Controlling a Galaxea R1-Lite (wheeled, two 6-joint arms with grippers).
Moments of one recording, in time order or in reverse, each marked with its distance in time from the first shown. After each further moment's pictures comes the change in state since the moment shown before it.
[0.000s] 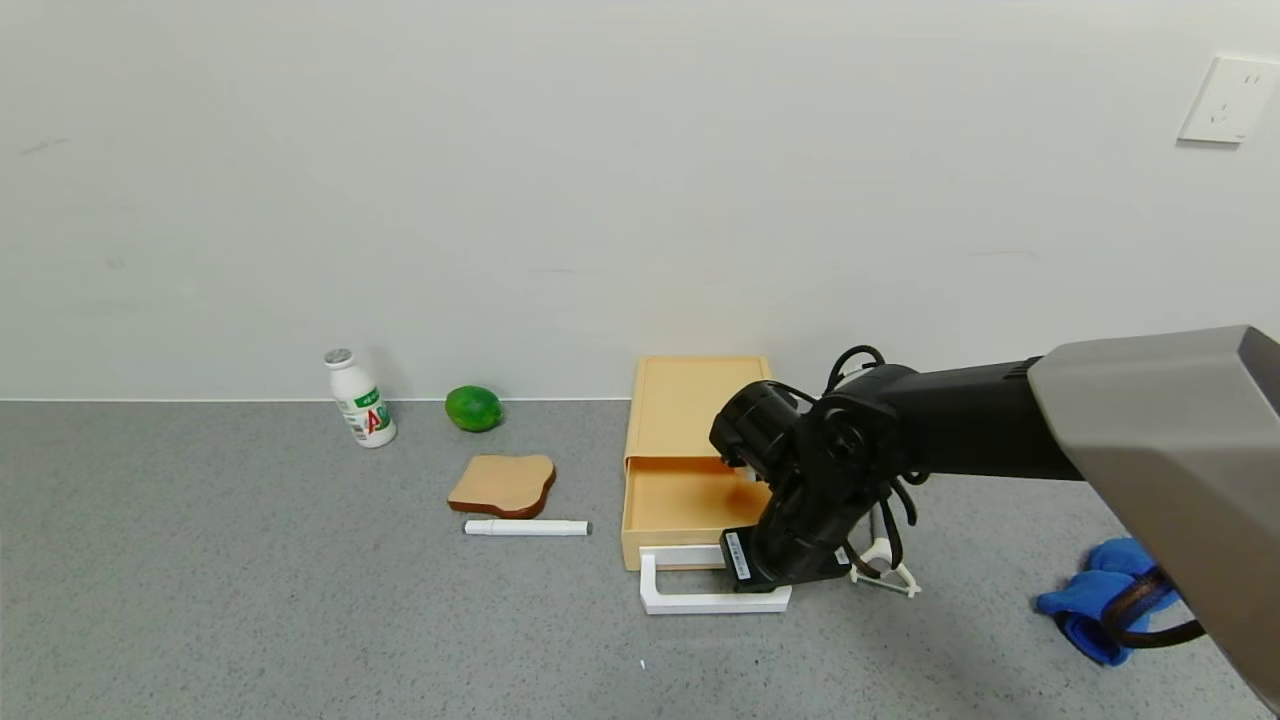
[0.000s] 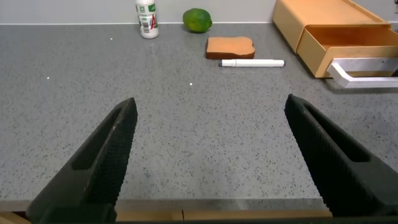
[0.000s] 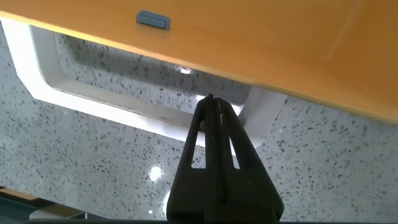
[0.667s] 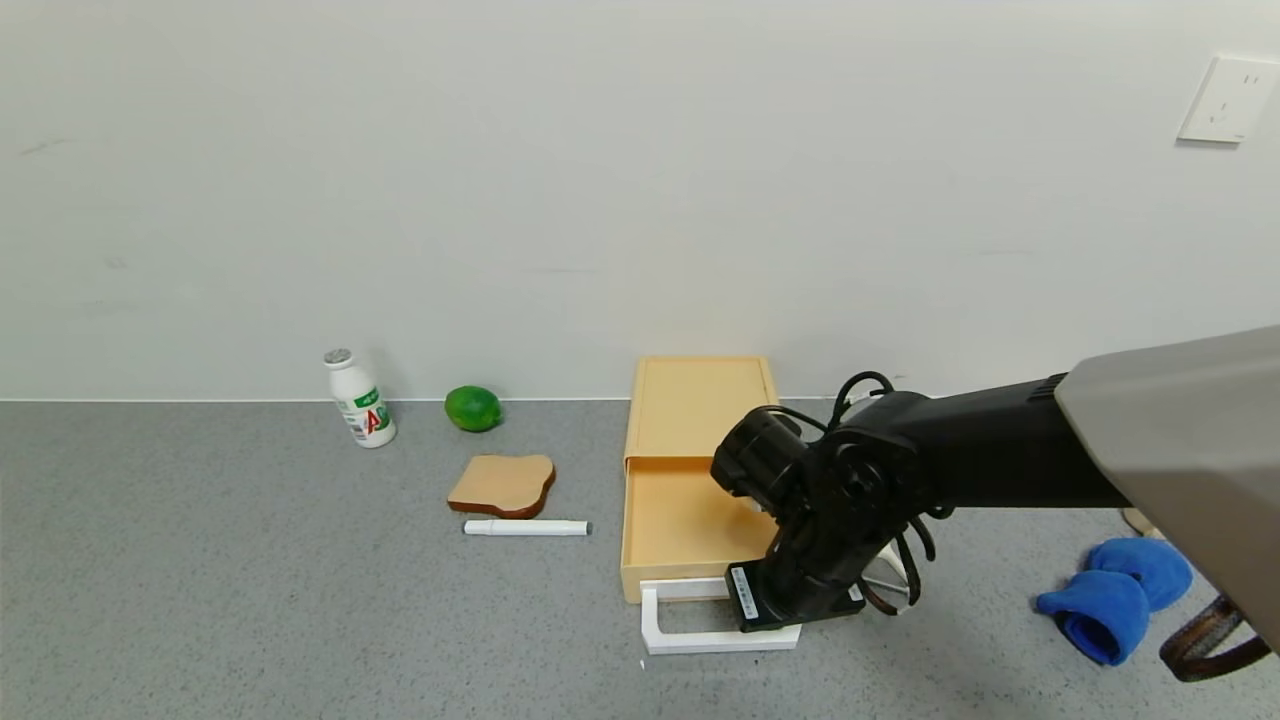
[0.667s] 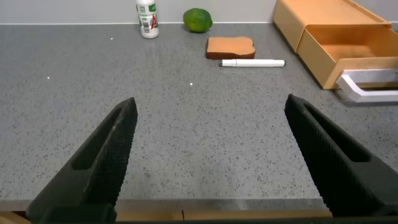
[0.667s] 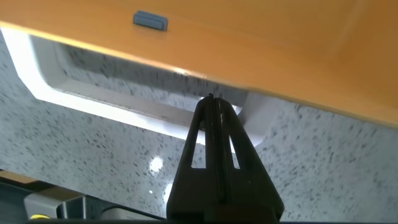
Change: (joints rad) left arm 0.000 0.000 0.000 0.000 0.000 0.000; right arm 0.047 -0.070 0.167 -0.066 0.005 0.041
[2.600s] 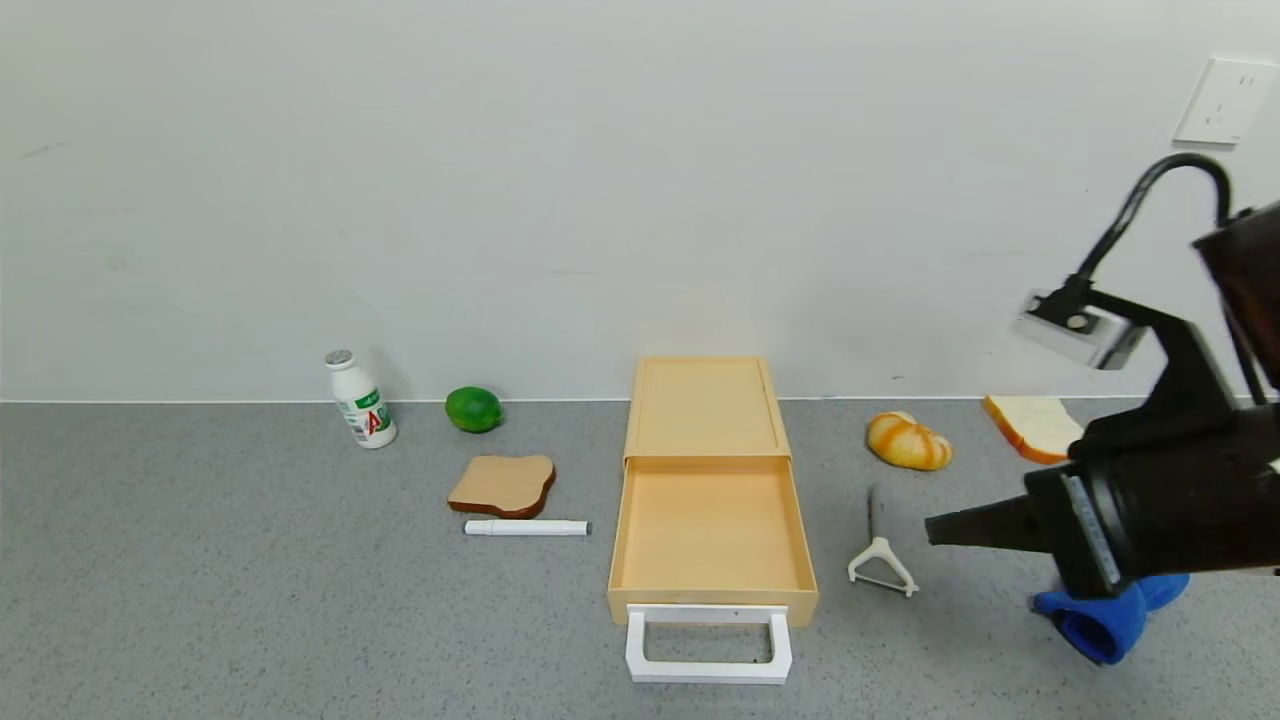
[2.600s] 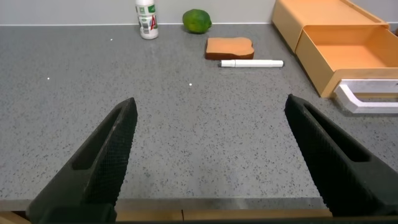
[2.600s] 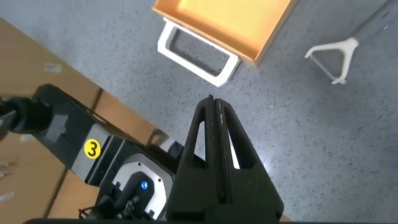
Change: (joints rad) left arm 0.000 0.000 0.000 0.000 0.000 0.000; right arm -0.130 -0.781 0.383 -0.152 0.169 -0.238
